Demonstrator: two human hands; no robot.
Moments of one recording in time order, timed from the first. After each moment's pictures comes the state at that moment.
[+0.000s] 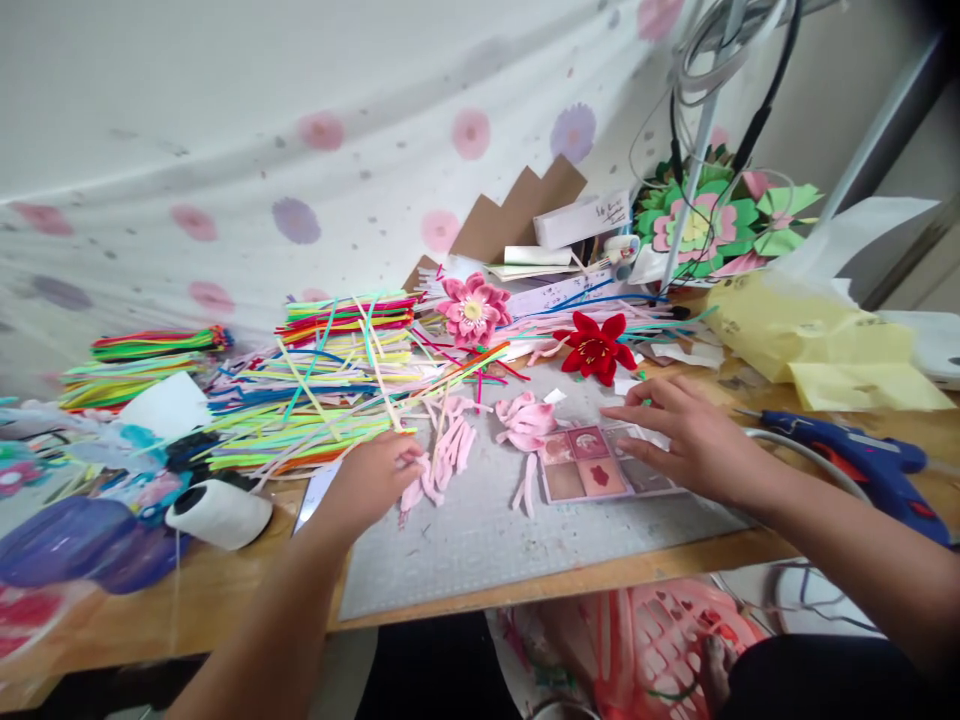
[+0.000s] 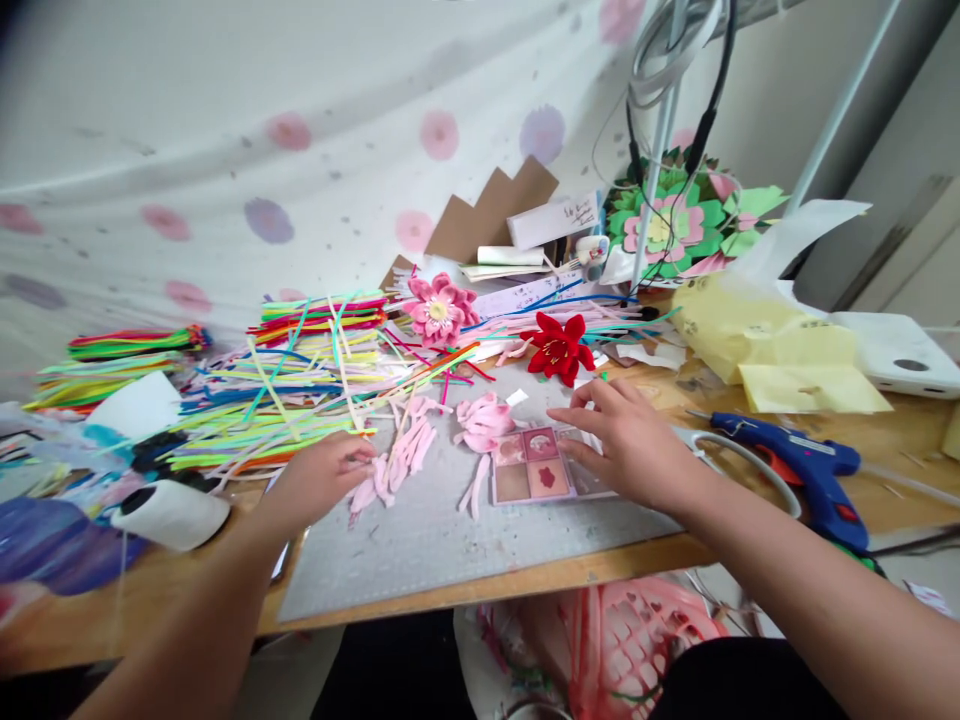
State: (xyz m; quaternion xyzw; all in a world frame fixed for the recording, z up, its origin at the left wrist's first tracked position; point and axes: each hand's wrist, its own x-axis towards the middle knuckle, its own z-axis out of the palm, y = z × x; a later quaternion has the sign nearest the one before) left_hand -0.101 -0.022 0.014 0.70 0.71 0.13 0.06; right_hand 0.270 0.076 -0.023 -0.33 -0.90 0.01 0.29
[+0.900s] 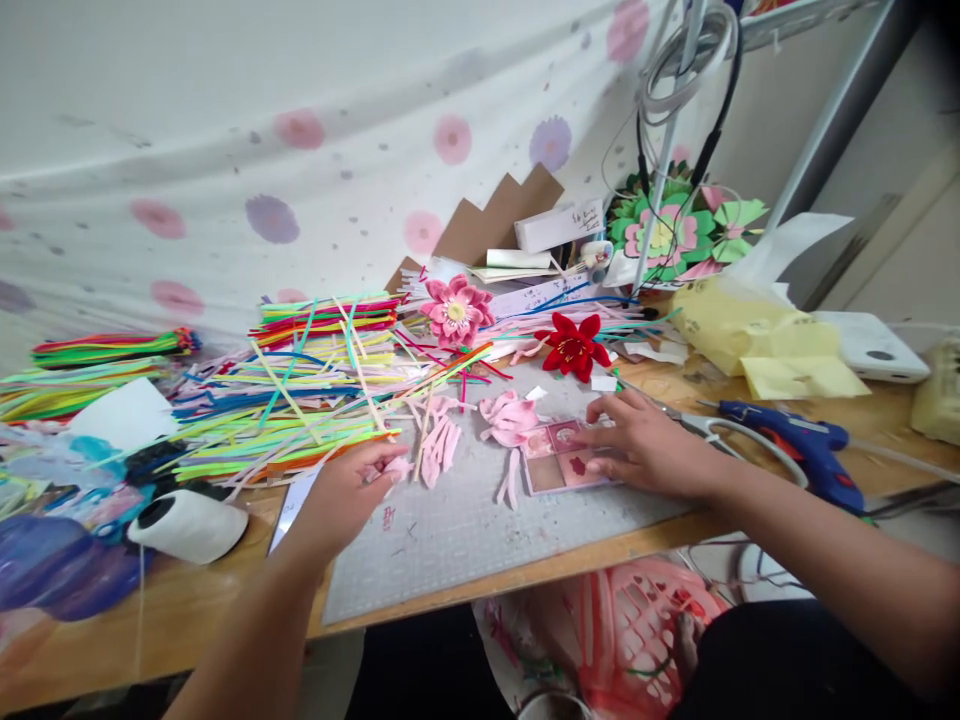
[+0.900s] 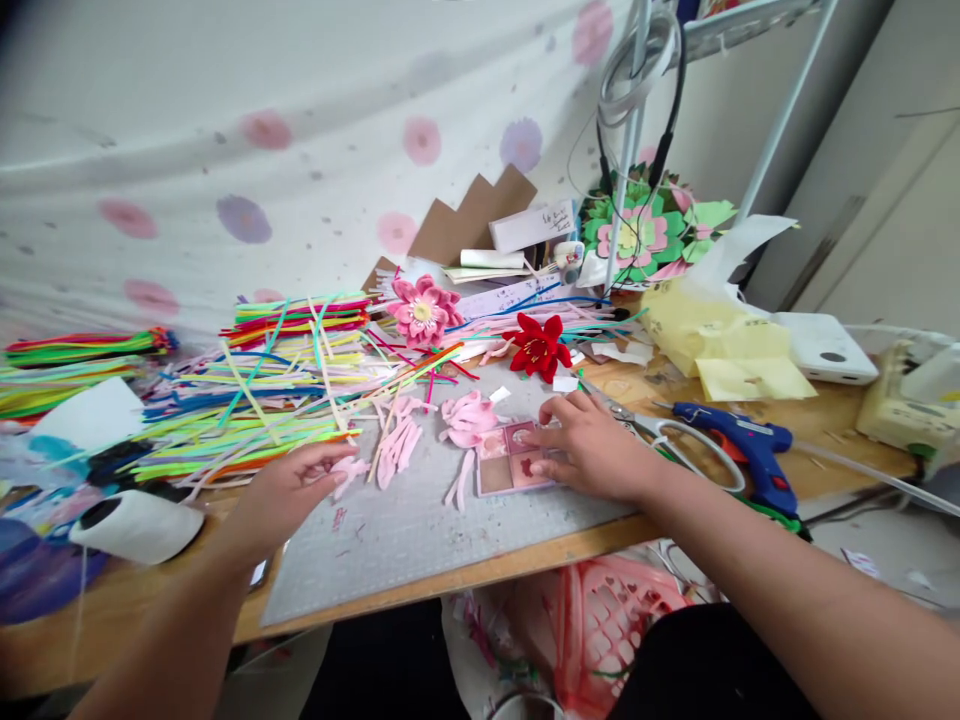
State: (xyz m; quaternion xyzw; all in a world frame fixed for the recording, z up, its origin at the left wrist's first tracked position) left_hand -0.105 -0.040 0.012 0.66 0.71 0.23 0.11; right_hand 0.265 0.066 -0.020 -0.30 -0.94 0.04 0.17
